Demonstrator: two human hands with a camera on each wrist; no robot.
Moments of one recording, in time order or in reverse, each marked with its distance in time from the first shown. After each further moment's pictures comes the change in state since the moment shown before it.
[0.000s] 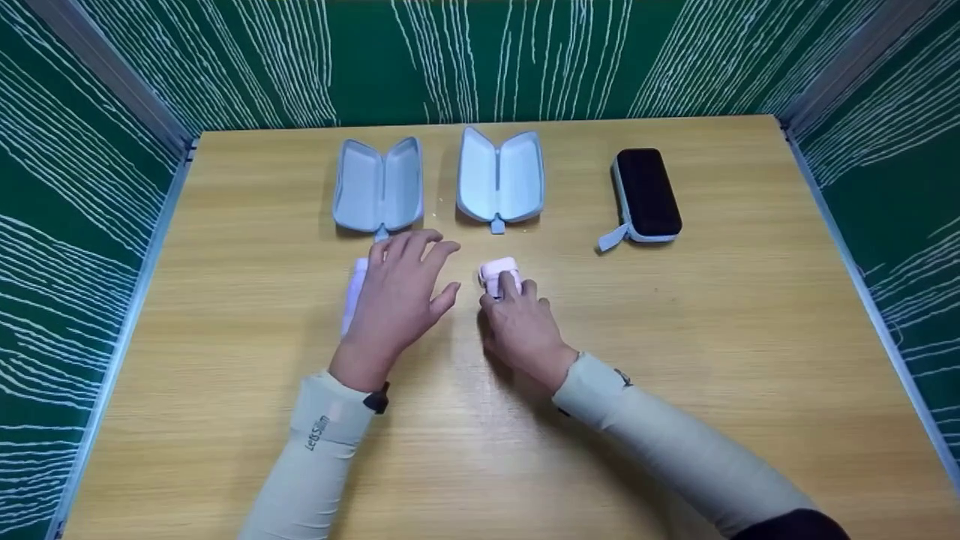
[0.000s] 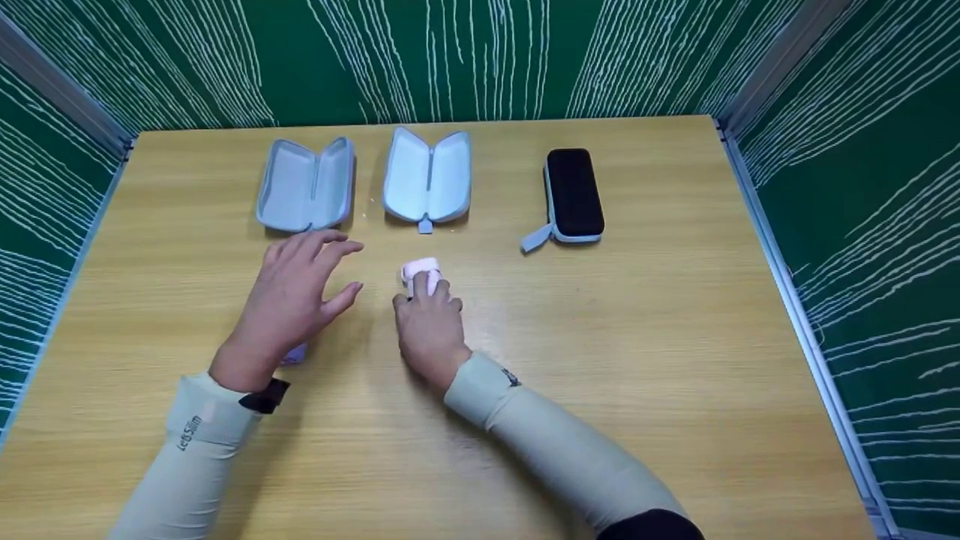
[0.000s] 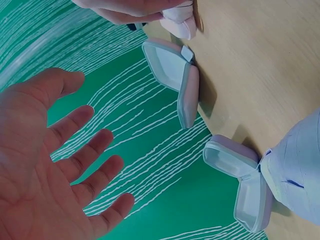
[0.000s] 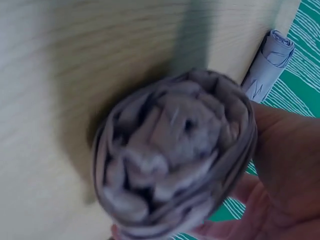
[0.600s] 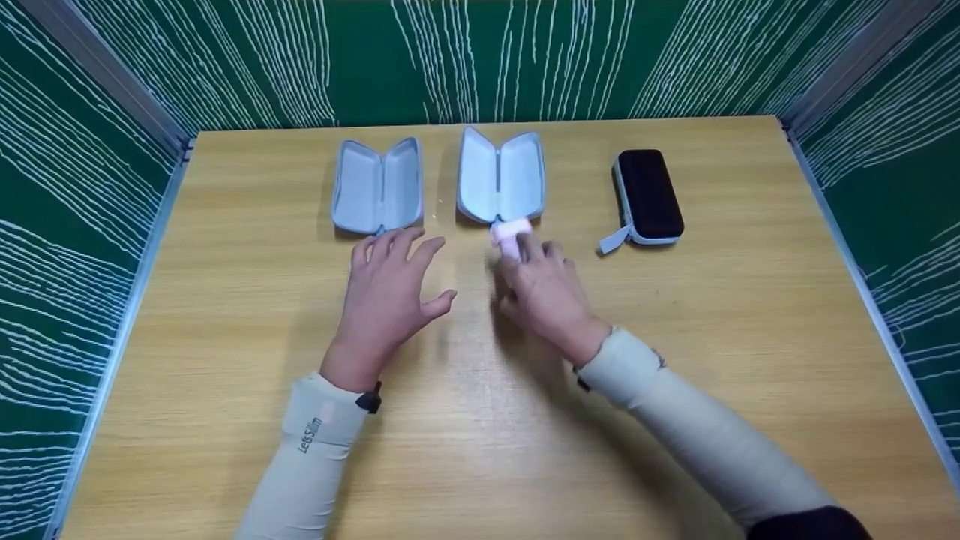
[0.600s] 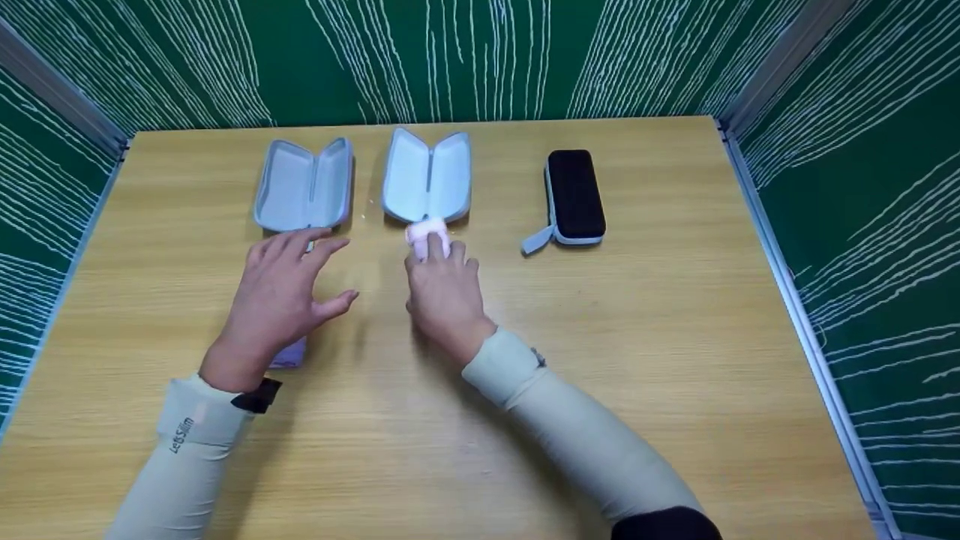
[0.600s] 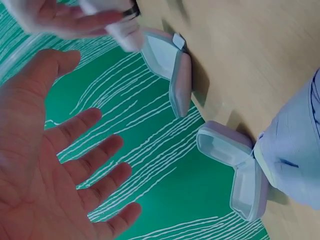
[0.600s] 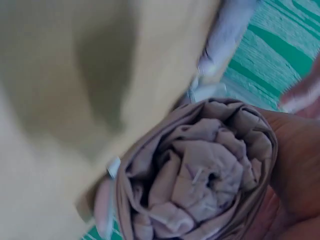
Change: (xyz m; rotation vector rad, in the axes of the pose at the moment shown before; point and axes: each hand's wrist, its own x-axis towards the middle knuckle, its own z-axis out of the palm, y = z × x) left_hand -0.002 -0.014 0.001 0.033 -0.046 -0.084; right_hand 0.017 0.033 -0.048 0.125 0.096 -0.018
